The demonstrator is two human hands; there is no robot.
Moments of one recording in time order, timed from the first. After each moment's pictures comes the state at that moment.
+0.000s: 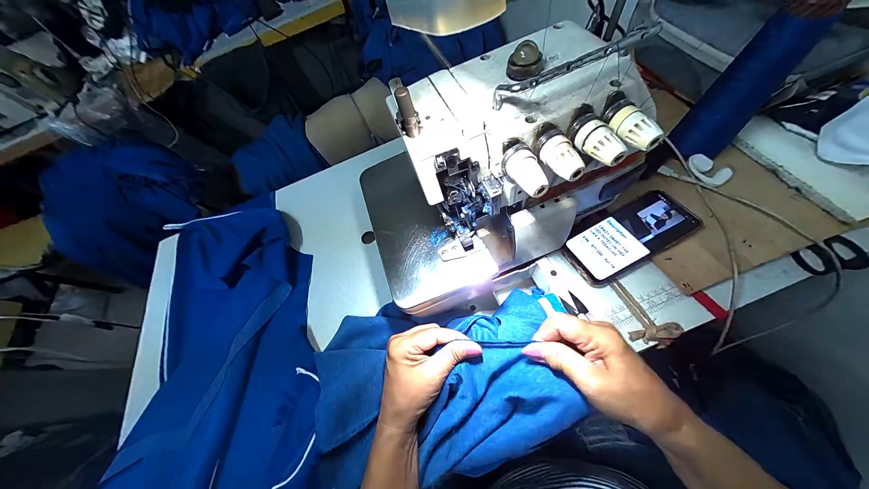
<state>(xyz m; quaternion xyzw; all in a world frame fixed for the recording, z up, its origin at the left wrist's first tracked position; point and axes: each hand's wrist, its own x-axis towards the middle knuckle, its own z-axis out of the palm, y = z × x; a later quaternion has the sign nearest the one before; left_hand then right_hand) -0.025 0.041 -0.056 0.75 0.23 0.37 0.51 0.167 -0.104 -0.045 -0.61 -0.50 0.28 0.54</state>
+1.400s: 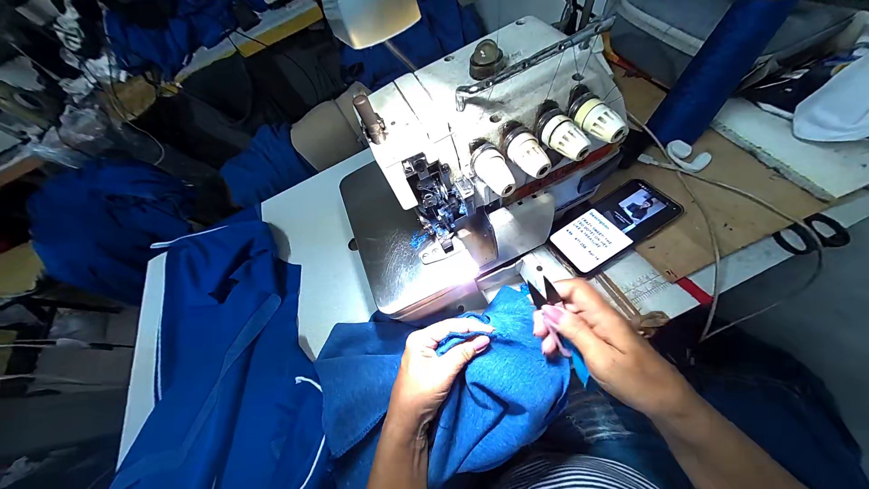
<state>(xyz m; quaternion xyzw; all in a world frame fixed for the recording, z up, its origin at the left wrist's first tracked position) -0.003 0.026 -0.043 0.63 0.26 0.26 0.68 0.177 -0.112 -0.031 -0.63 -0.41 0.34 0.56</state>
